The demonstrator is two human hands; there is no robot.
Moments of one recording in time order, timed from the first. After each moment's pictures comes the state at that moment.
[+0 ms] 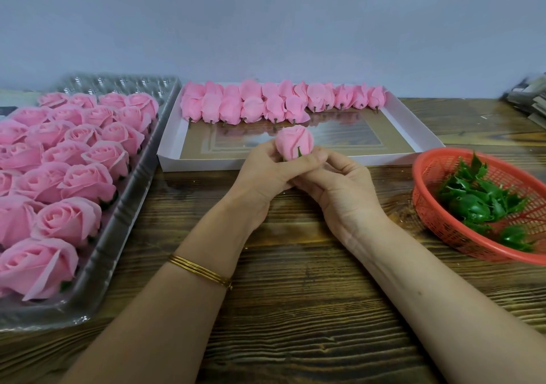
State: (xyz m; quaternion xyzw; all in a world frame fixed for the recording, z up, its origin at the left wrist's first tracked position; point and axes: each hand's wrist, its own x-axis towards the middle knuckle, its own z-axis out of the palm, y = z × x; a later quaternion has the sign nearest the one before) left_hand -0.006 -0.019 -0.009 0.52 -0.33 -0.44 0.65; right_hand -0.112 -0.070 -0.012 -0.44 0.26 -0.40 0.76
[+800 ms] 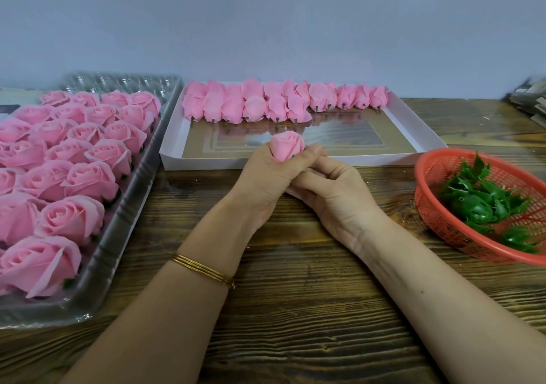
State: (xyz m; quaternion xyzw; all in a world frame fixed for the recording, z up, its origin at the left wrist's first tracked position) left_hand -0.005 -0.025 -0.016 0.51 -0.36 -0.43 0.66; right_hand -0.112 -0.067 -0.014 -0.47 0.23 -0.32 0.79
